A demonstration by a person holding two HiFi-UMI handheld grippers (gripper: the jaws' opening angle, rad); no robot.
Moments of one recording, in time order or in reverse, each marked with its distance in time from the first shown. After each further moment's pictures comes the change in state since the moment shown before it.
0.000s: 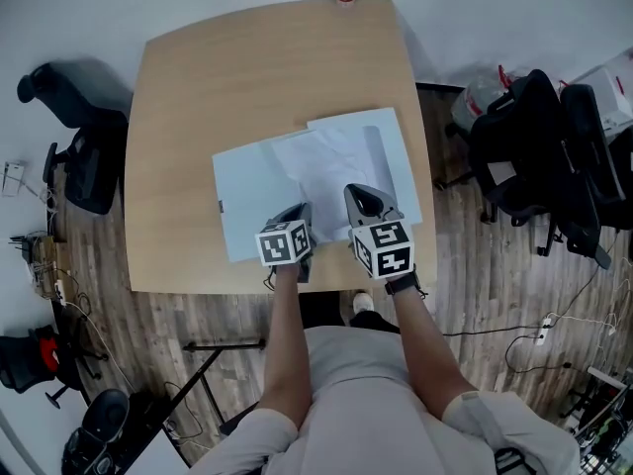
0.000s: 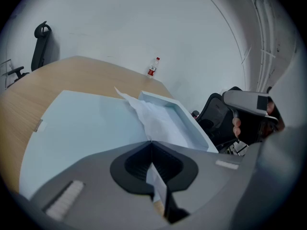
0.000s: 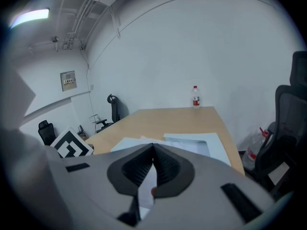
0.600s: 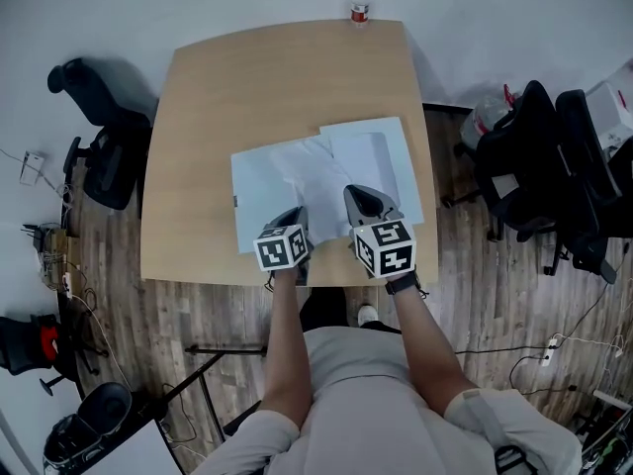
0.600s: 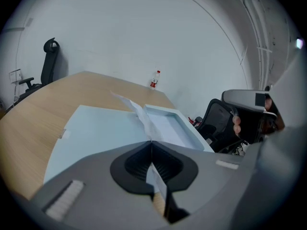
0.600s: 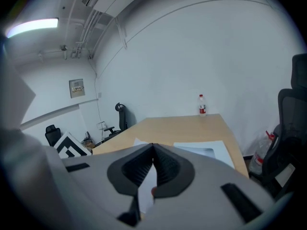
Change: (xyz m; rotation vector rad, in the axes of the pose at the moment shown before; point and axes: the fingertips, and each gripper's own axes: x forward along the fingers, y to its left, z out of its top) left arm -0.058 0.001 0.008 0.031 -0.123 0.072; right arm -0.034 0.034 0.024 -0.019 -0.098 0.070
